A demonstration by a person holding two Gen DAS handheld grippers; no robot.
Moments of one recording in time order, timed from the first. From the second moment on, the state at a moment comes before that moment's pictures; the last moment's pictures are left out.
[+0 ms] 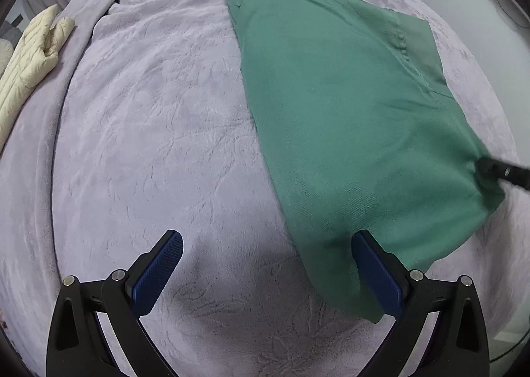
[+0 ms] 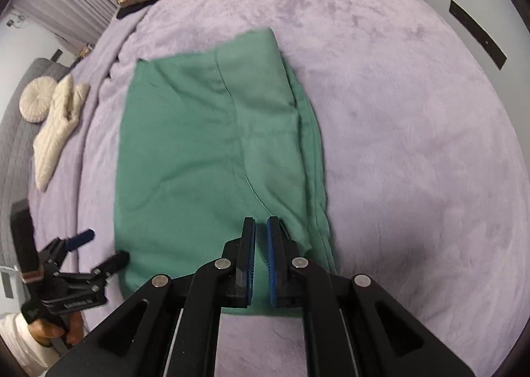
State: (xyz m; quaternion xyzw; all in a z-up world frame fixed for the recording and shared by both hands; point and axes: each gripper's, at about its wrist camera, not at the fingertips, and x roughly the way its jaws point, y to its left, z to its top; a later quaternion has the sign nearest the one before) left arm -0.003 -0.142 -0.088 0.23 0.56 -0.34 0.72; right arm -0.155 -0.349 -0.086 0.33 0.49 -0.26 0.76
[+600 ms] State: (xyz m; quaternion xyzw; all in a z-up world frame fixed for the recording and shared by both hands) left arm 0.013 -0.133 -0.060 0.23 0.56 -0.32 0.73; right arm -0.173 -0.355 -0.049 0.36 0.45 -0.25 0.77
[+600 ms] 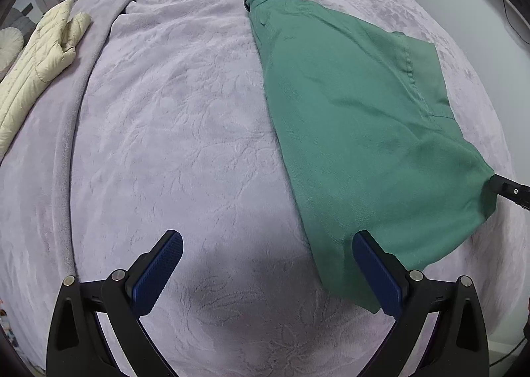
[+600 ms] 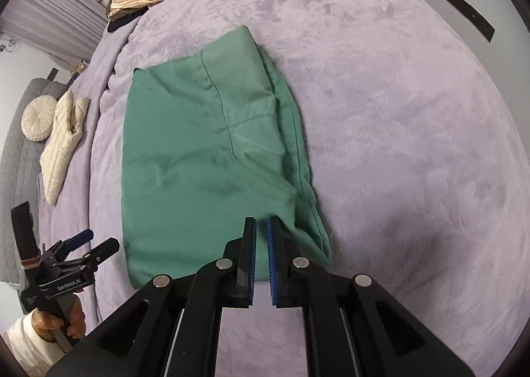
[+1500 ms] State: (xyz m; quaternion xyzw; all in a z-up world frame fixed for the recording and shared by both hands) left arm 0.032 -0.161 -0.055 0.22 0.58 -0.28 0.73; right arm -0.162 -0.379 -0.049 0.37 0.46 -0.24 0.77
